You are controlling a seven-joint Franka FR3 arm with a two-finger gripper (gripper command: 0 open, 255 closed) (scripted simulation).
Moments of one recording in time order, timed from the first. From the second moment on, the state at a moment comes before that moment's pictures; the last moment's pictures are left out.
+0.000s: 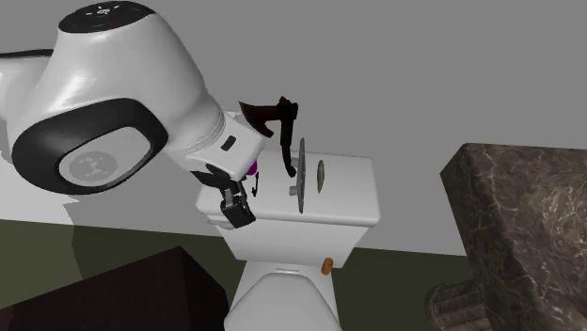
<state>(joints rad) -0.01 -0.32 0.38 -2.47 0.04 2.35 0.43</state>
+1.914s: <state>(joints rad) 0.06 0.38 0.39 -2.10 -0.59 2.57 1.12</state>
